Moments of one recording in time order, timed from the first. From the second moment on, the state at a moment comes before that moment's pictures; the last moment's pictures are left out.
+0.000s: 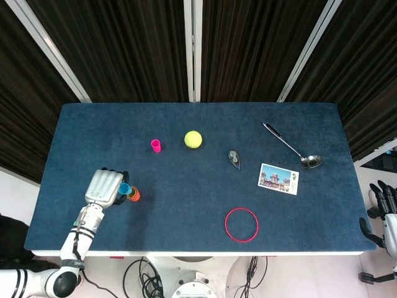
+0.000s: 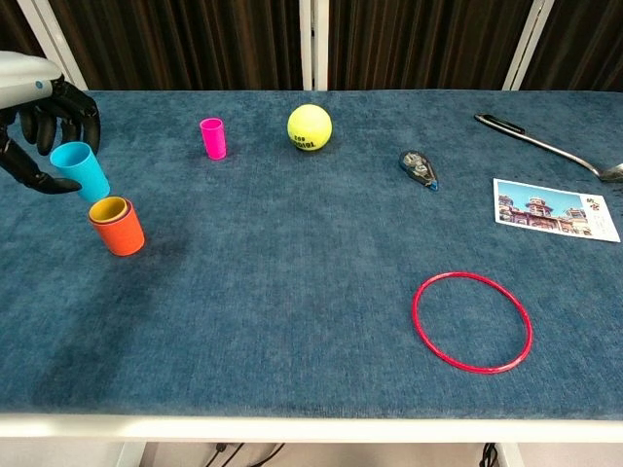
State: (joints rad) left arm -0.69 -1.29 -0.05 -1.97 0.86 1.26 0.72; right arm -0.03 -1.07 0.06 -1.55 -1.51 1.55 0.13
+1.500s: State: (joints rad) left arm -0.80 -1.45 -0.24 -1.67 0.83 1.17 0.69; right arm -0.03 -1.06 0.05 -1.59 -1.53 1.56 0.10
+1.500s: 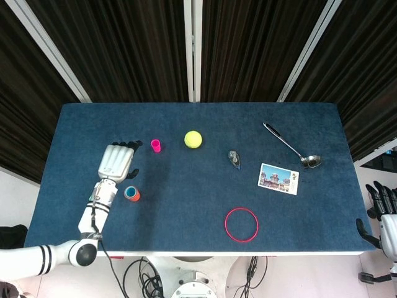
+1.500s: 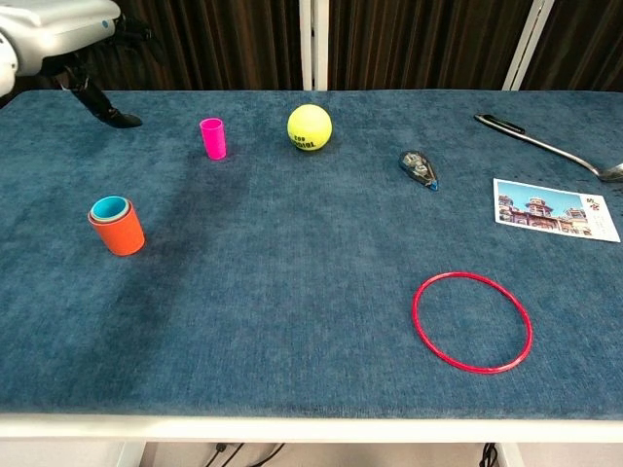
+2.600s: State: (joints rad) left arm -1.07 -1.83 -0.29 -0.85 0.70 0.78 0.62; right arm -0.03 -1.04 0.06 -1.58 -1.48 1.54 0.12
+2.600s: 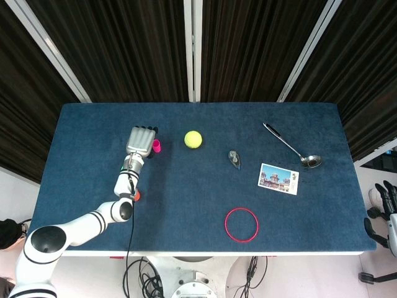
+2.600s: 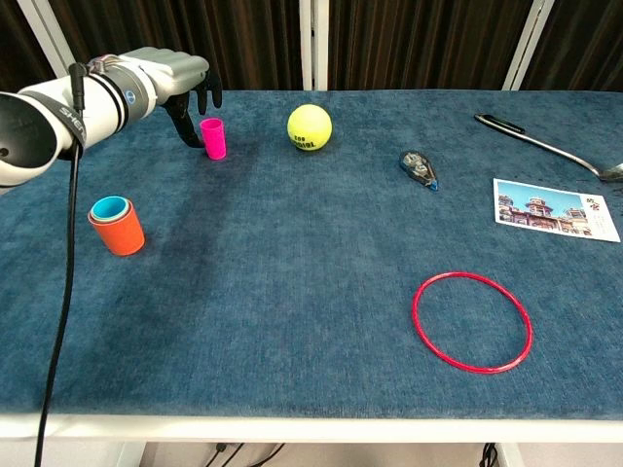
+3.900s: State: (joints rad) left arm -1.09 -1.89 -0.31 -0.70 0.80 0.69 0.52; right arm -0.02 -1.05 0.07 -1.56 -1.44 1.50 0.12
